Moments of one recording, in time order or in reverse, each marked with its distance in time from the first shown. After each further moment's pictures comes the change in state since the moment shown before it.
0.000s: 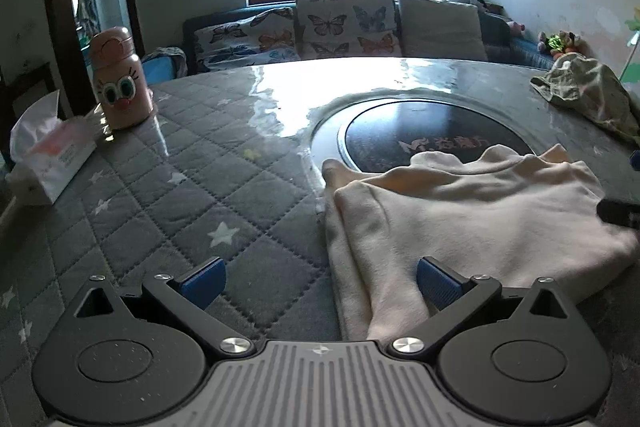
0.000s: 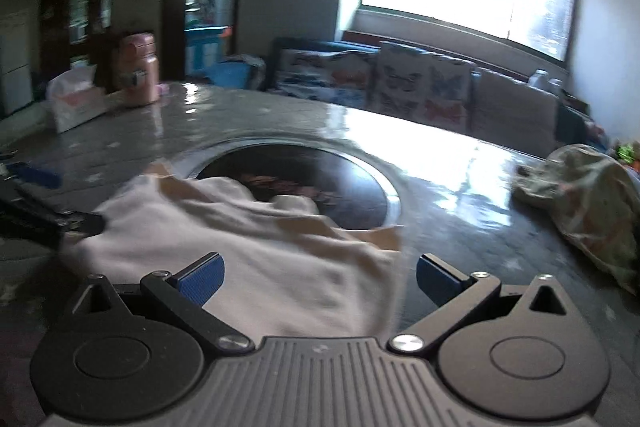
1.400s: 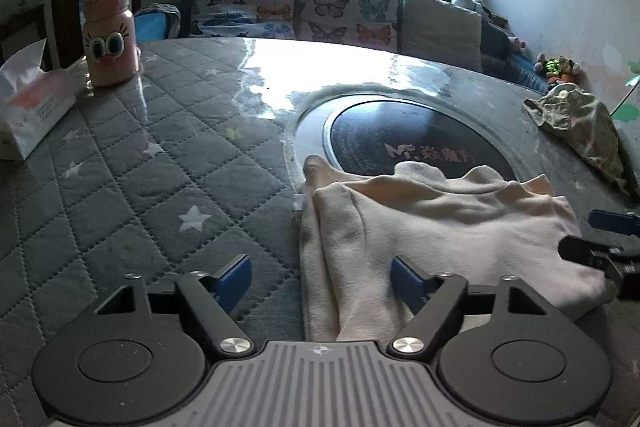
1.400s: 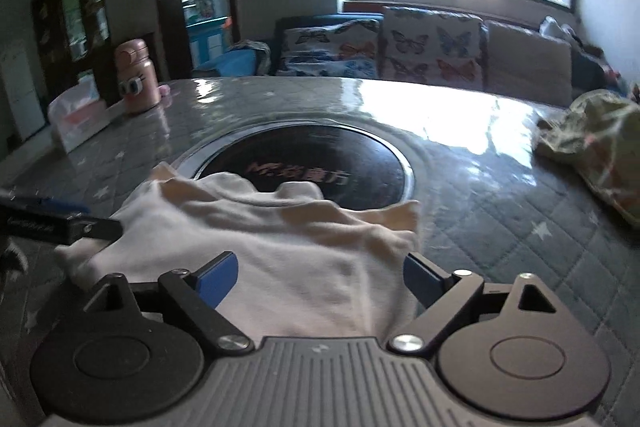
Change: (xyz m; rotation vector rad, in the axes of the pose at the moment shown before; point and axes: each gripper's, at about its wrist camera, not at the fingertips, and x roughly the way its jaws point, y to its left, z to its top) left arm 0.006 0.007 0.014 -0.147 0.071 -0.112; right arm 0.019 -0.030 0.004 0.170 0.086 0.081
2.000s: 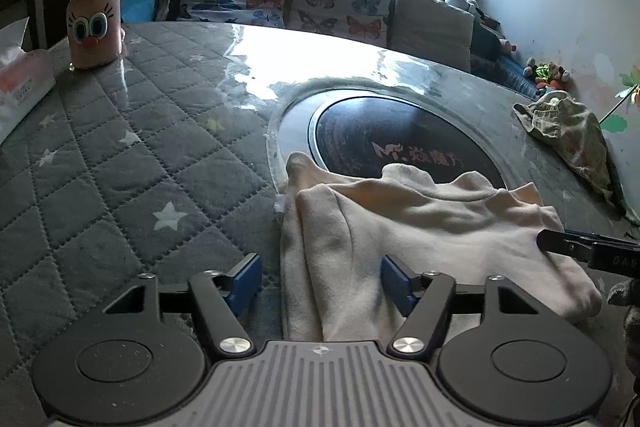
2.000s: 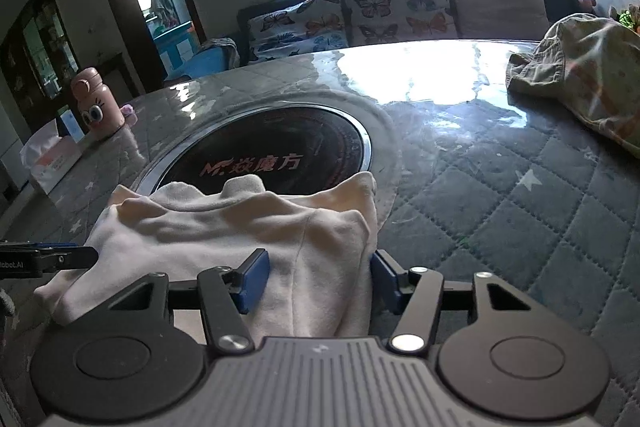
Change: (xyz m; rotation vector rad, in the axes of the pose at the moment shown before) left arm 0.014 0.003 0.007 -0.046 0.033 -0.074; right arm 0.023 -0.043 -0.002 0.188 0.062 0.013
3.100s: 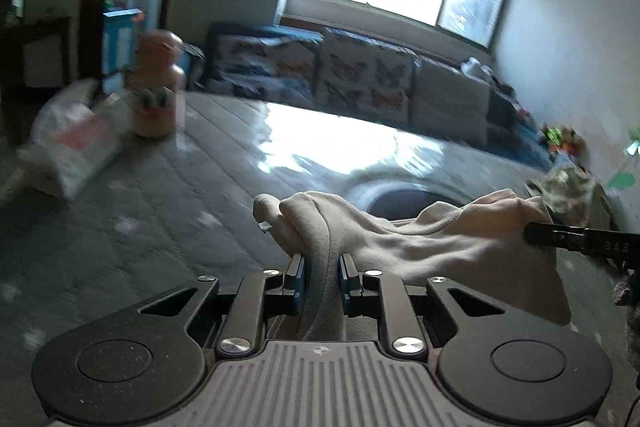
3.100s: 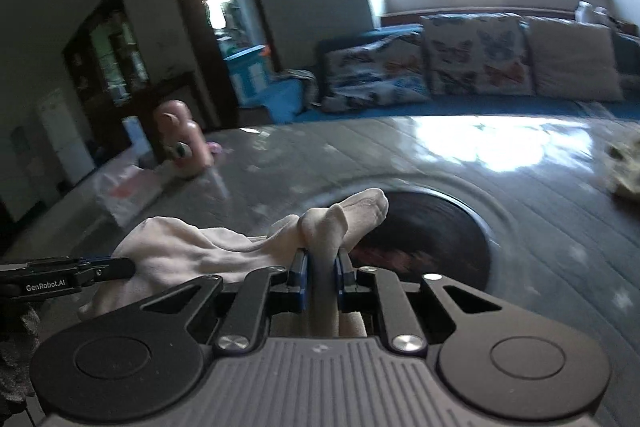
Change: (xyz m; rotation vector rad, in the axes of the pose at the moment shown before) left arm -0.074 0.048 0.019 -0.055 -0.240 0.093; right arm 0.000 0.091 0.066 -0.123 -0.102 0.206
